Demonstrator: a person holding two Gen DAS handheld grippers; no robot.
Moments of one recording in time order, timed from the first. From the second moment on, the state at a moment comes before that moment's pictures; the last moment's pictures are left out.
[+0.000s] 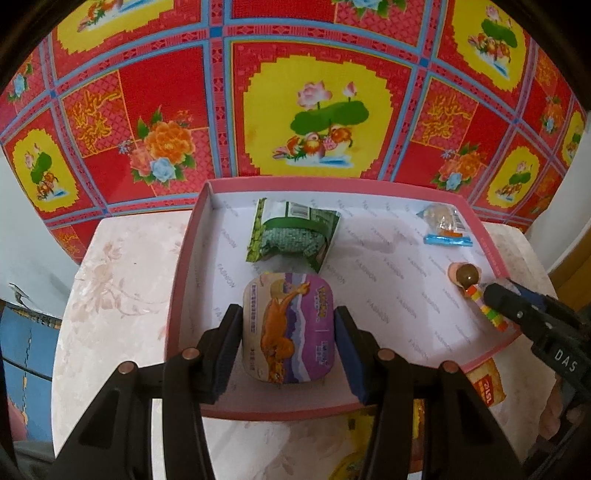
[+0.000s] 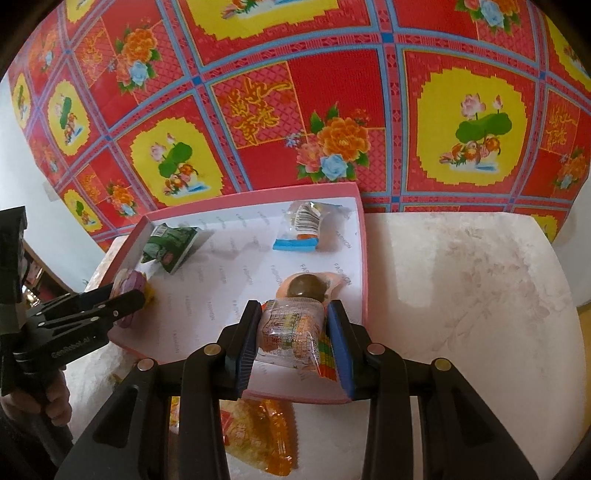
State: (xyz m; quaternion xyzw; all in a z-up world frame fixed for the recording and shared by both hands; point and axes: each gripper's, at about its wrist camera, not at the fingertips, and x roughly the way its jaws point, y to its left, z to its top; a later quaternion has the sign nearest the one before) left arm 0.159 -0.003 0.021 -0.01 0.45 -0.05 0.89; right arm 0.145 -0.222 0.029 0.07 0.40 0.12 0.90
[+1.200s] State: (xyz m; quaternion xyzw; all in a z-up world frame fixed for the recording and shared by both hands) left arm 0.140 0.000 0.044 -0.01 0.46 -0.02 0.89; right arm 0.114 -0.222 0.047 0.08 0.39 0.12 0.91
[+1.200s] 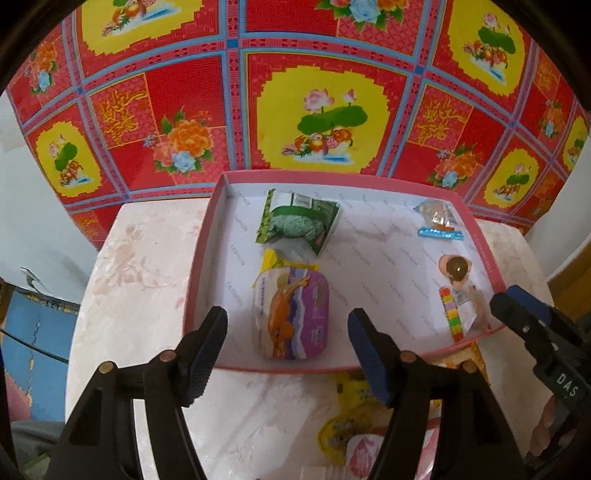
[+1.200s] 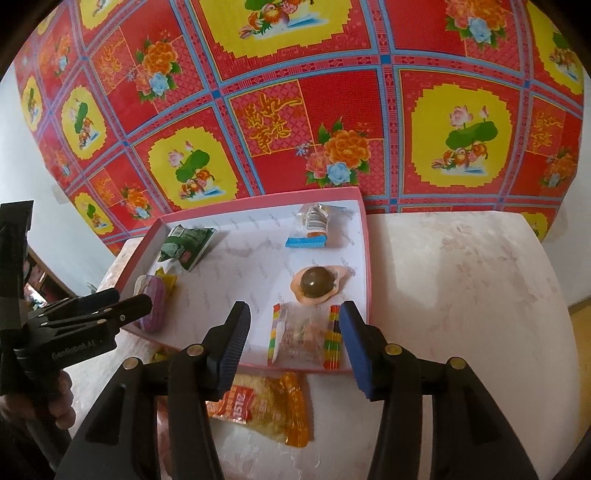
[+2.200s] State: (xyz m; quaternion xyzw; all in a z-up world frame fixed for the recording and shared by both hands) left arm 0.064 0.017 0.048 -0.02 0.47 -0.02 0.88; right arm 0.041 -0.207 0.047 0.08 0.40 0.14 0.90
